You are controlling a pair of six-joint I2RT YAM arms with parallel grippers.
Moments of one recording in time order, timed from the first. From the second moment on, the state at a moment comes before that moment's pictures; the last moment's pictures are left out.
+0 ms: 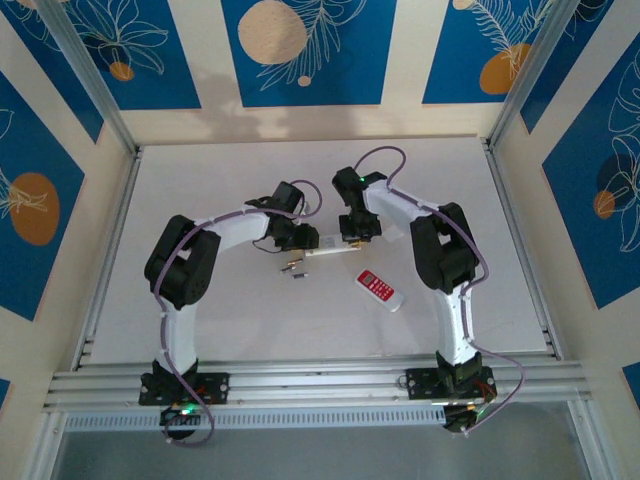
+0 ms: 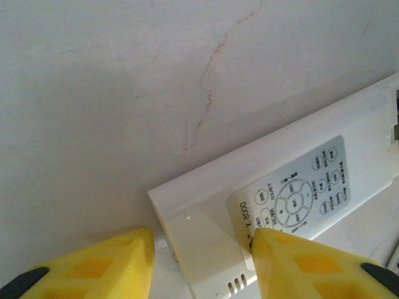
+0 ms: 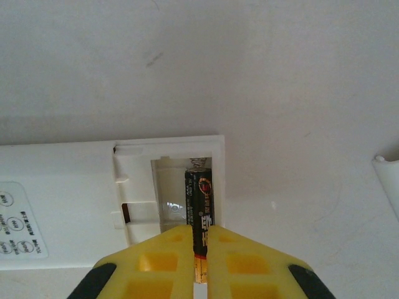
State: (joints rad) left arm -0.56 2.02 1.35 -0.47 0.29 -0.47; right arm 0.49 2.11 1.63 -1.02 0.04 0.42
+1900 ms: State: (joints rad) left arm -0.55 2.02 1.35 -0.47 0.30 -0.46; right arm 0.52 2.04 1.52 -0.85 0.12 0.29
